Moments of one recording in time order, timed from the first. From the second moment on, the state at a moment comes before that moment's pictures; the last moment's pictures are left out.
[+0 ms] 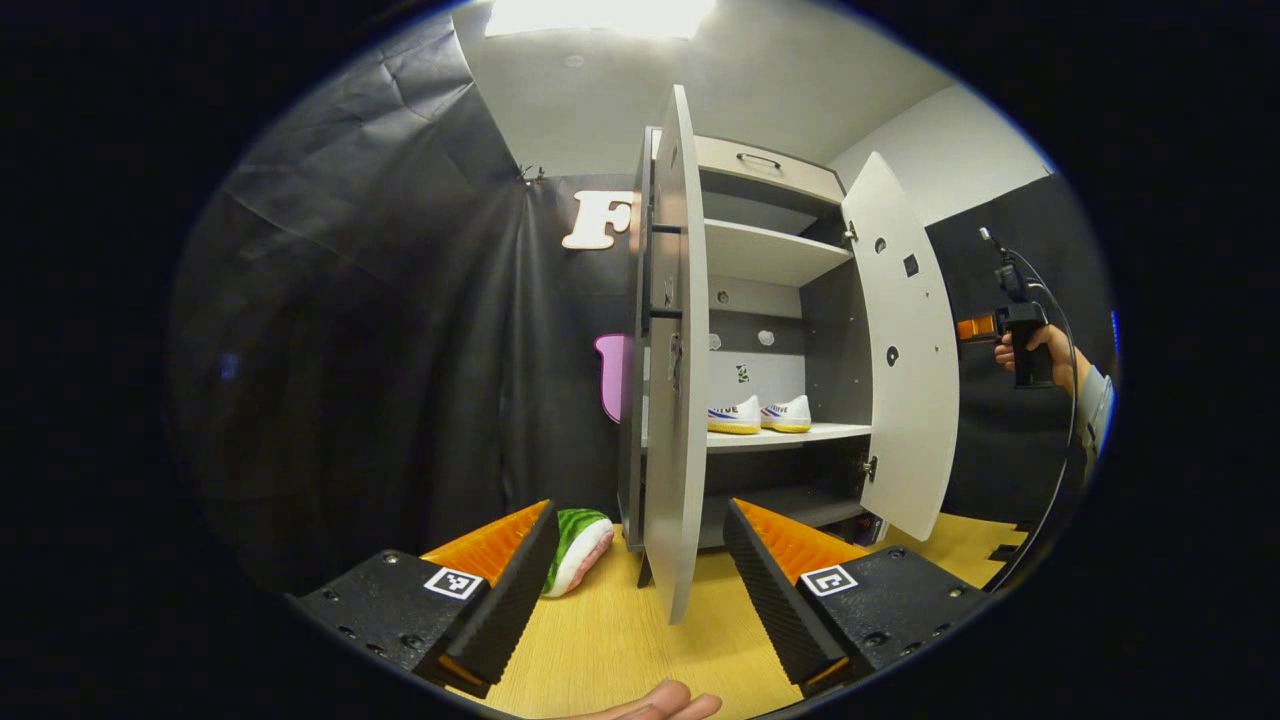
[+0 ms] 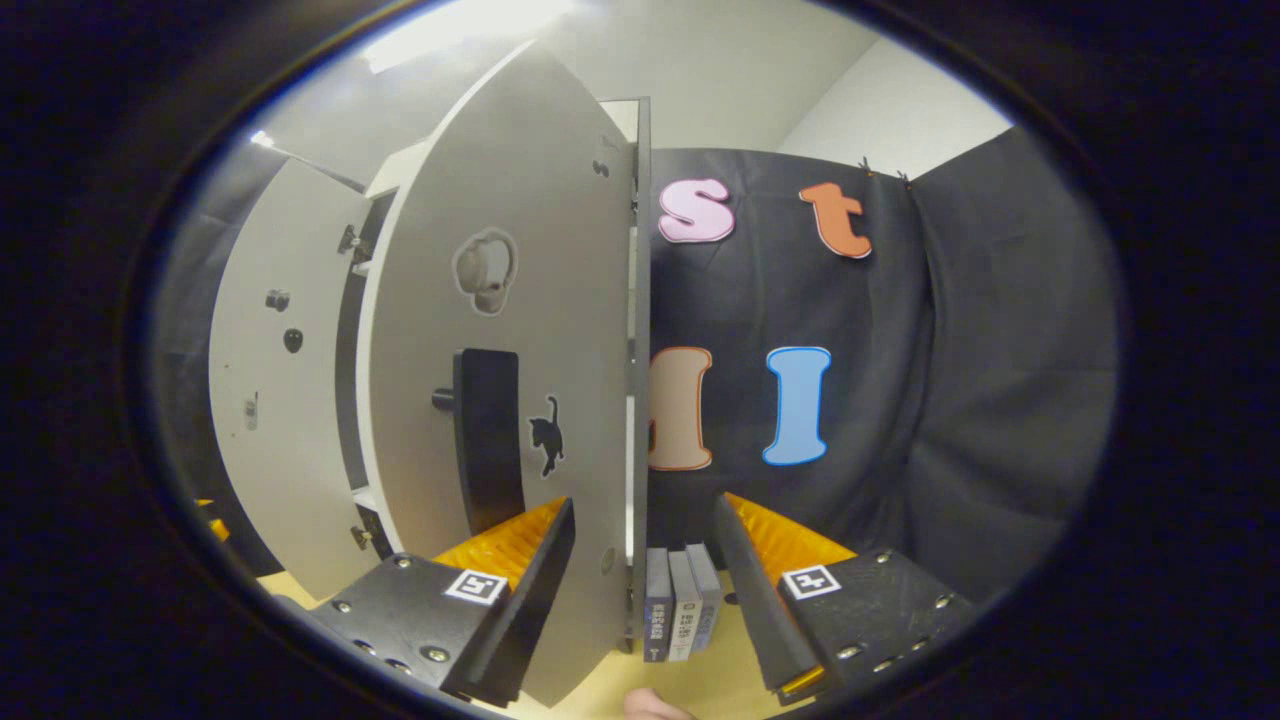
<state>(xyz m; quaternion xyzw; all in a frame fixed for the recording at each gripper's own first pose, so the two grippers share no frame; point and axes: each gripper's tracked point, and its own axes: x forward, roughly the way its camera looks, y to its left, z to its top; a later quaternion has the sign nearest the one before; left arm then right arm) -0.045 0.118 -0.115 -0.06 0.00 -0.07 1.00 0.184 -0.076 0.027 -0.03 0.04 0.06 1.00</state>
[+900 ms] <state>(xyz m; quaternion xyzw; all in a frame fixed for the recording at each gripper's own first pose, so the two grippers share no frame) -0.035 0.168 -0.136 -0.05 0.05 -0.02 1.00 0.160 0.047 -0.022 -0.02 0.04 0.08 1.00</state>
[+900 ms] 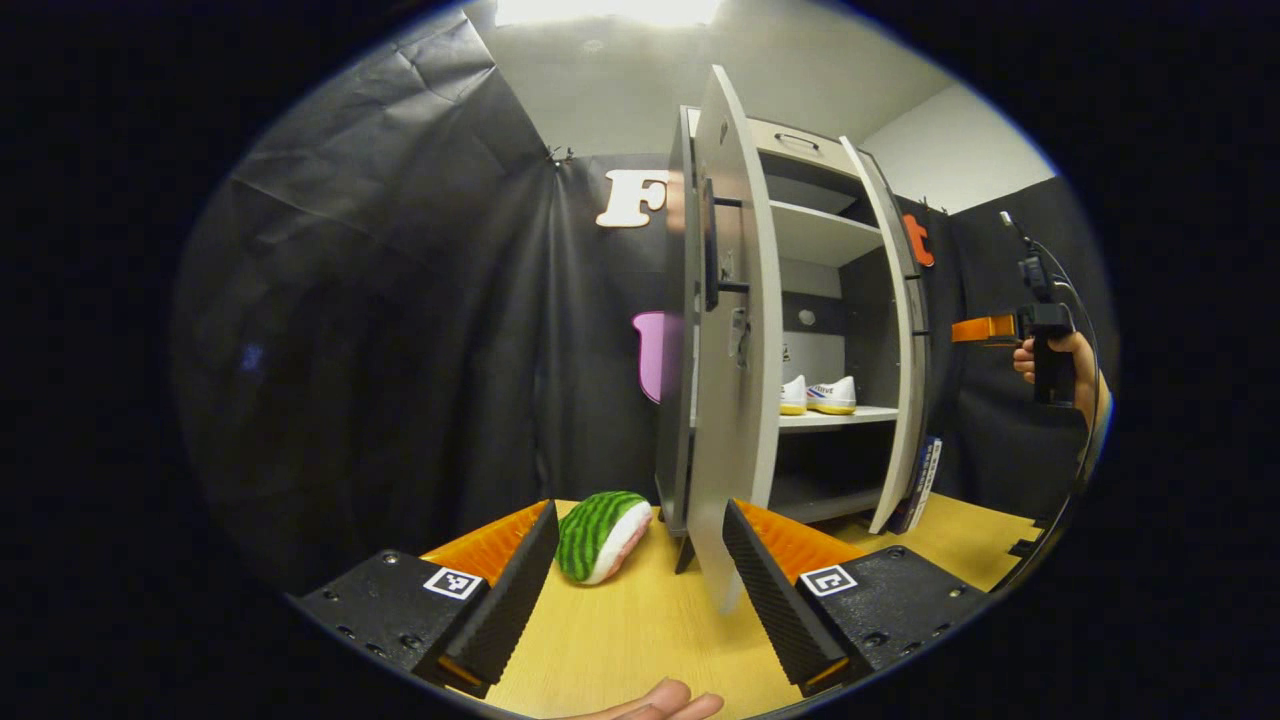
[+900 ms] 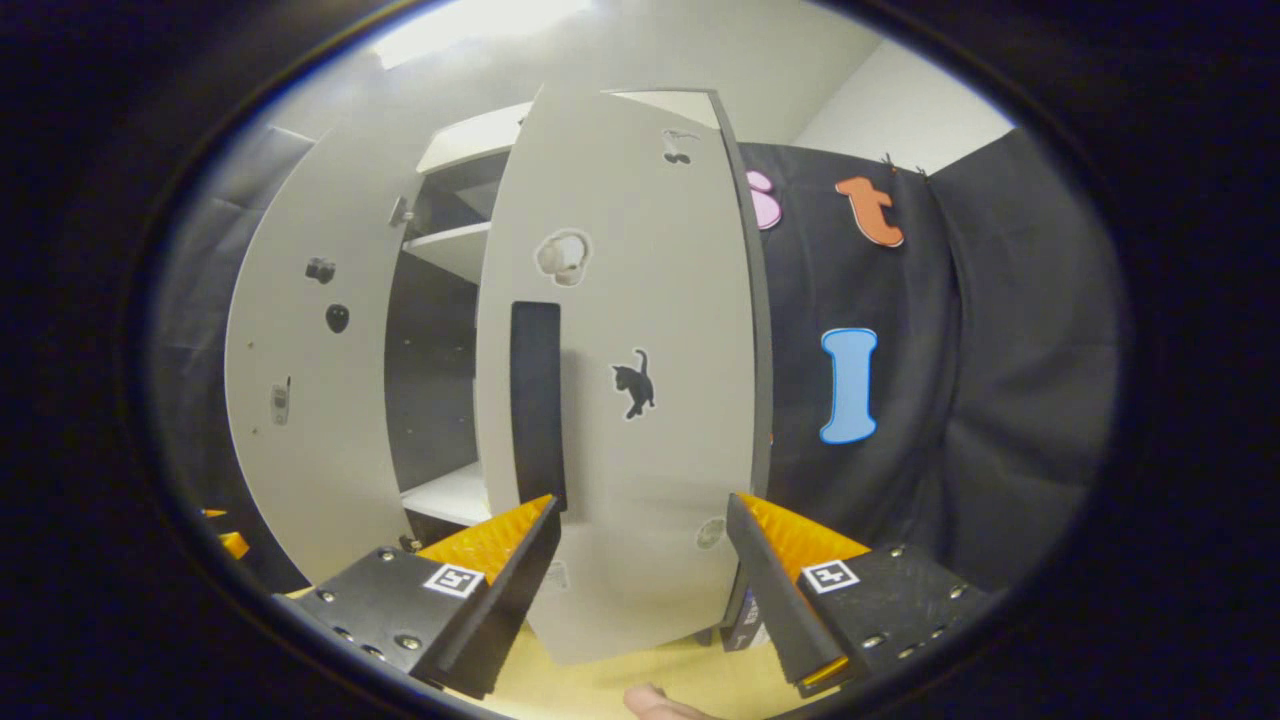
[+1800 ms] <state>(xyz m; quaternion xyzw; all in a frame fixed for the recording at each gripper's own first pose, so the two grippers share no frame) 0.082 0.254 -0.064 -0.04 0.08 0.04 1.00 0.066 0.047 -0.054 0.02 0.06 0.09 0.99</state>
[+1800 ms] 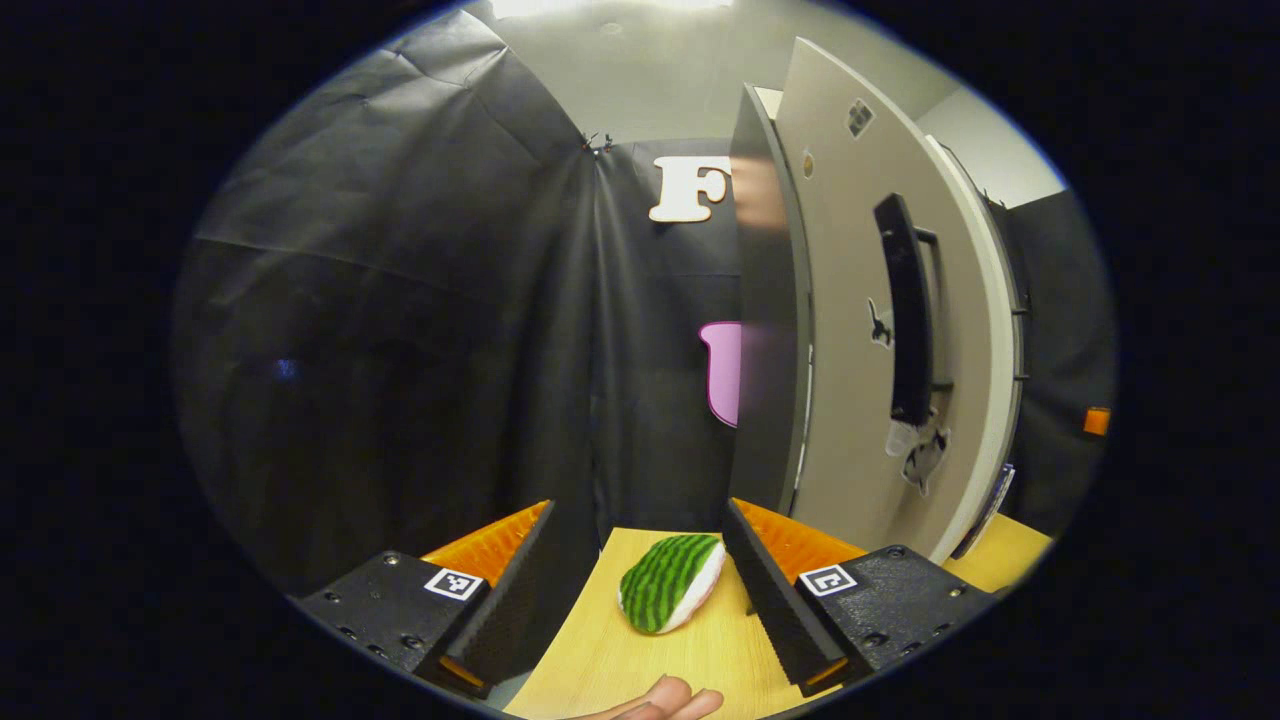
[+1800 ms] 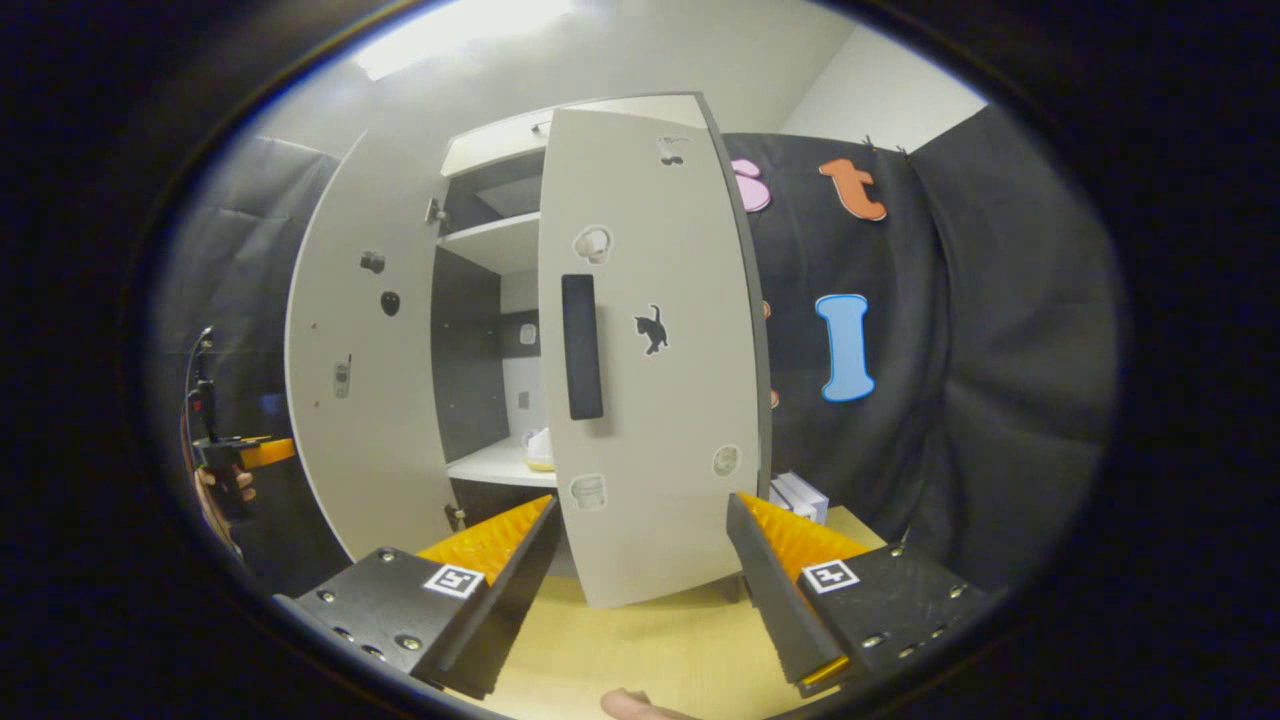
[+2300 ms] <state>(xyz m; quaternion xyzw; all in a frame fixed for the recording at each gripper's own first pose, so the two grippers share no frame) 0.116 0.222 0.012 -0.02 0.09 0.02 1.00 0.029 0.037 -0.059 -0.01 0.05 0.11 0.99</state>
